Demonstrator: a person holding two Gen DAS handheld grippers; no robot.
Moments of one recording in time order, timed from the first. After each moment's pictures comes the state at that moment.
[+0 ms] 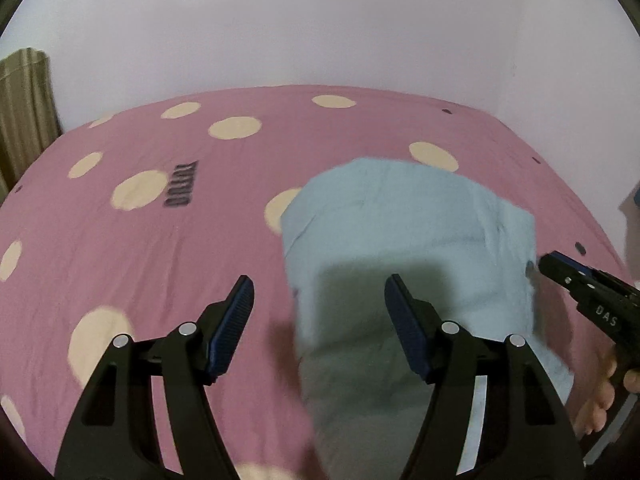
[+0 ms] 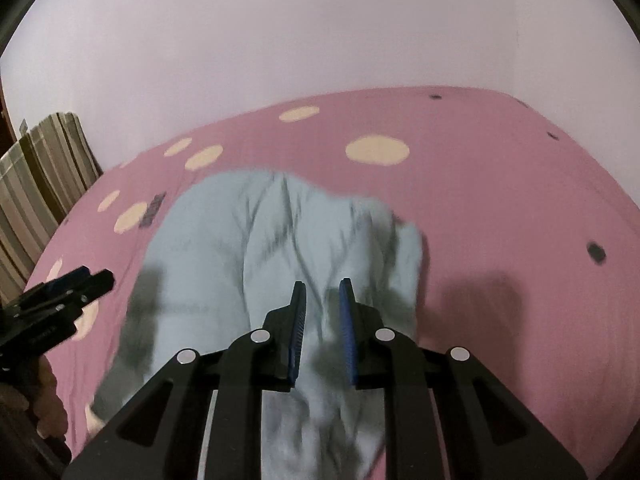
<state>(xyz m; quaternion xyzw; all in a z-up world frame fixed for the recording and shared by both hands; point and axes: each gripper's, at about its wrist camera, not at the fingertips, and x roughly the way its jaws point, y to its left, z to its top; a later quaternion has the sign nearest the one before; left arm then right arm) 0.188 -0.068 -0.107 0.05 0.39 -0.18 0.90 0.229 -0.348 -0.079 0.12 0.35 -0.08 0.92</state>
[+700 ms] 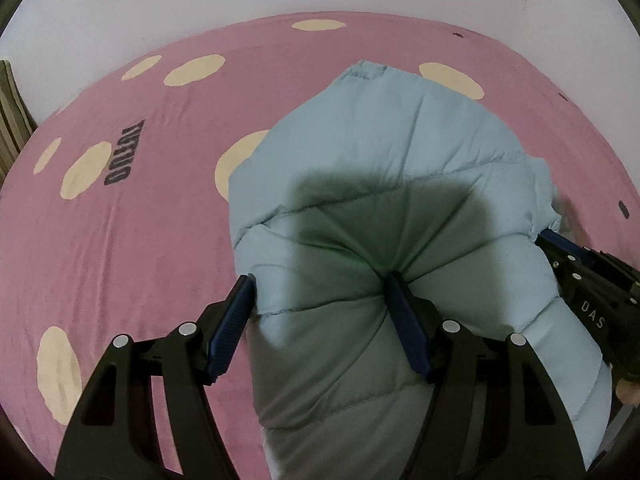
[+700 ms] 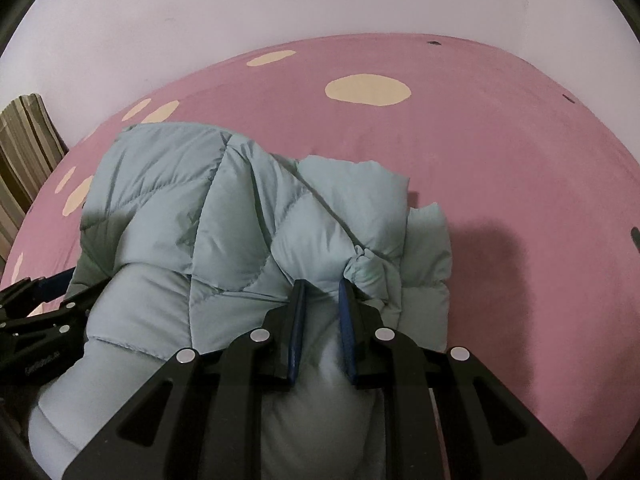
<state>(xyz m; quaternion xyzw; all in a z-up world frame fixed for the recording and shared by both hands) 0.243 -0.120 -0.183 0.11 0.48 -0.16 0.85 0.296 -0.362 -0.155 0.12 0.43 -0.11 0.89</state>
